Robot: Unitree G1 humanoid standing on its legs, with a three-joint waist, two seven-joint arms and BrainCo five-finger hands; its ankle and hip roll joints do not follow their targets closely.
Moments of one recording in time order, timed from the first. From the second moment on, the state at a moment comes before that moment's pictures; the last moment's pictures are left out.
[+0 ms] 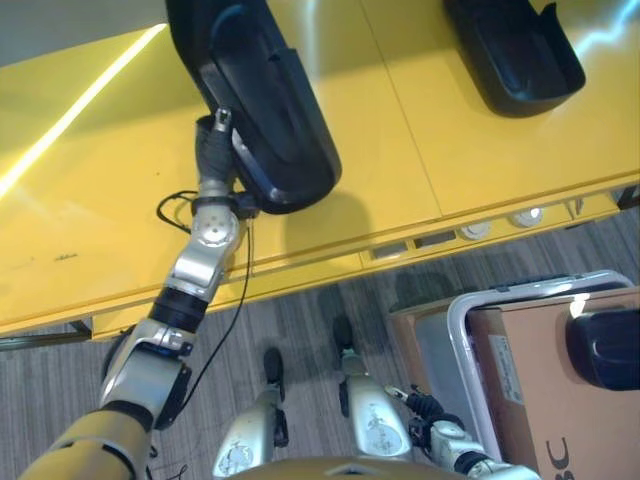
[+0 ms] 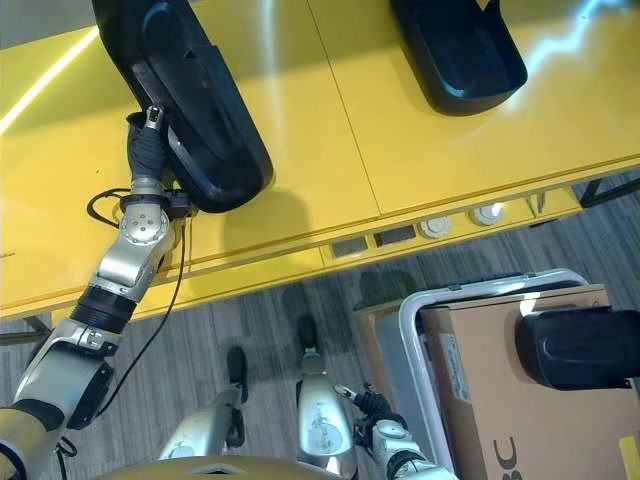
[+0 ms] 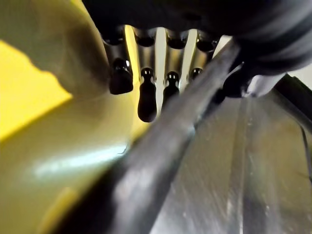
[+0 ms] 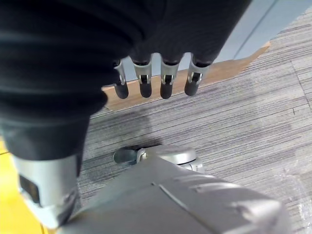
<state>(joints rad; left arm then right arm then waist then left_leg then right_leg) -0.71 0.30 -0.23 0.33 -0.16 -0.08 0.49 -0.13 -0.21 0.18 1.23 0.33 -0.13 -0.08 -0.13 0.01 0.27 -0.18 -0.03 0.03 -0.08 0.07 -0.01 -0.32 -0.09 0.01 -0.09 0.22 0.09</state>
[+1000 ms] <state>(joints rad) -0.53 0.40 -0.15 -0.05 -0.10 -0.07 0.44 -0.15 -0.20 0.18 1.24 0.33 -0.12 -0.07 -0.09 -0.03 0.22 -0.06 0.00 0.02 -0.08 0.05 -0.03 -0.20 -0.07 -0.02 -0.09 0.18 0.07</state>
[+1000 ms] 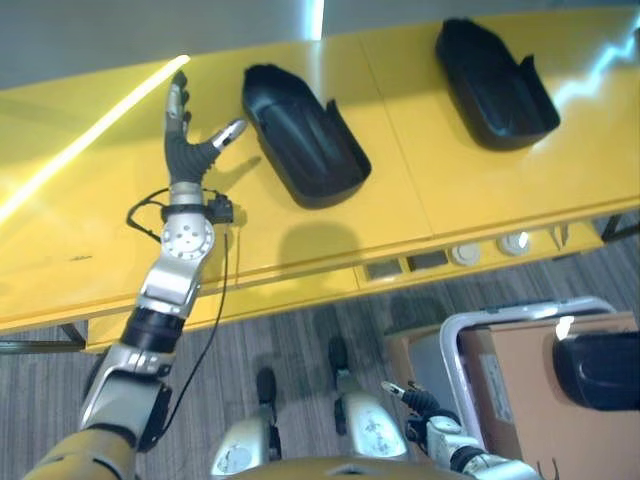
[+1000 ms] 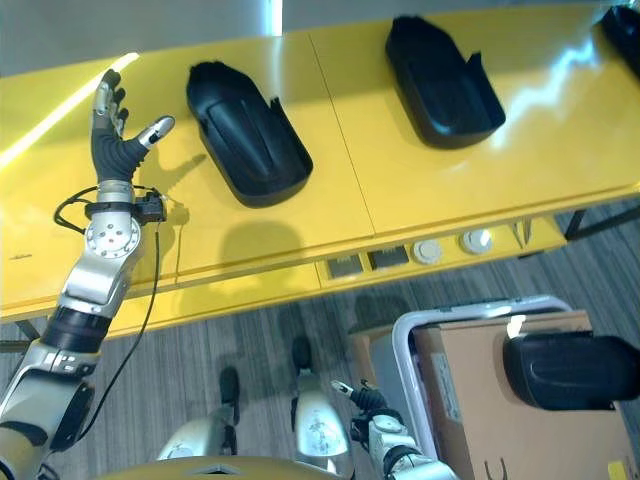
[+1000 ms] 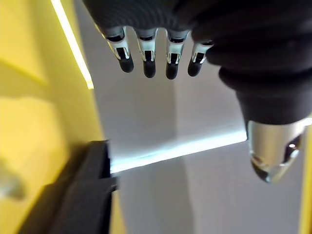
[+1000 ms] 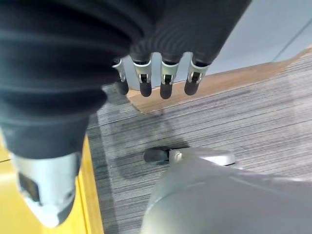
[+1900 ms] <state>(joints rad) -1.06 0.74 -0.98 0.34 0.27 -0.16 -0.07 0.04 -0.22 0.18 1.35 0.31 -0.08 0.00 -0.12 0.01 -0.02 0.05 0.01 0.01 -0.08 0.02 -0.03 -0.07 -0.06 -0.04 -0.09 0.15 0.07</state>
